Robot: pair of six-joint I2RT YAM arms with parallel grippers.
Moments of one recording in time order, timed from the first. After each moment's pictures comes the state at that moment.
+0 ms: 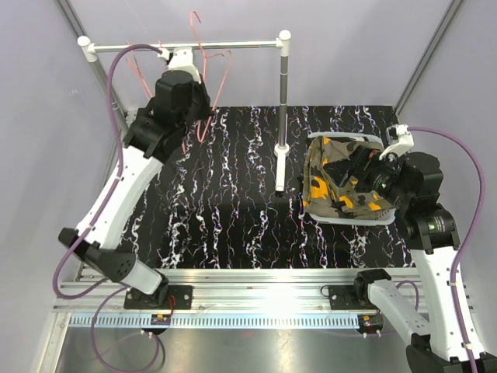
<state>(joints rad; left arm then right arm) -0.52 1.46 1.83 -0.62 -0.32 -0.34 0.14 0.78 1.14 -0.63 -0.35 0.48</state>
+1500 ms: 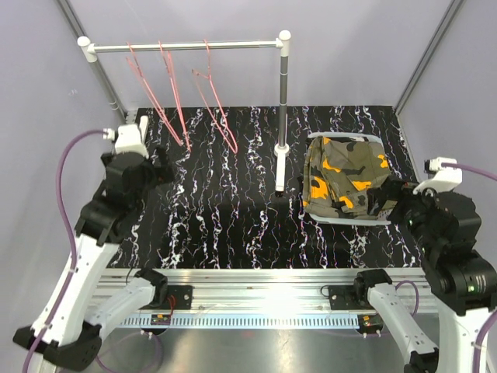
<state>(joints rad) -0.41 0.89 1.24 -0.74 -0.50 -0.26 0.14 0.63 1.35 -1.06 0.11 0.24</state>
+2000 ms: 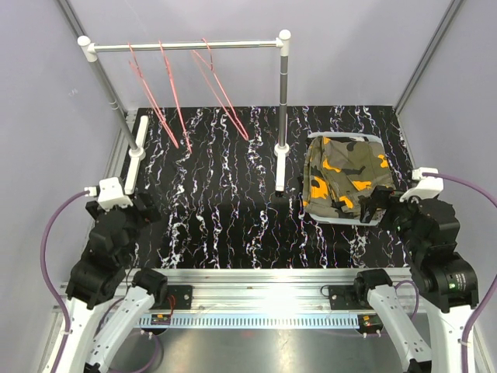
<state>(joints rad) -0.38 0.37 0.83 -0.76 -0.57 -0.24 0.15 0.51 1.13 -0.99 0.10 0.20</state>
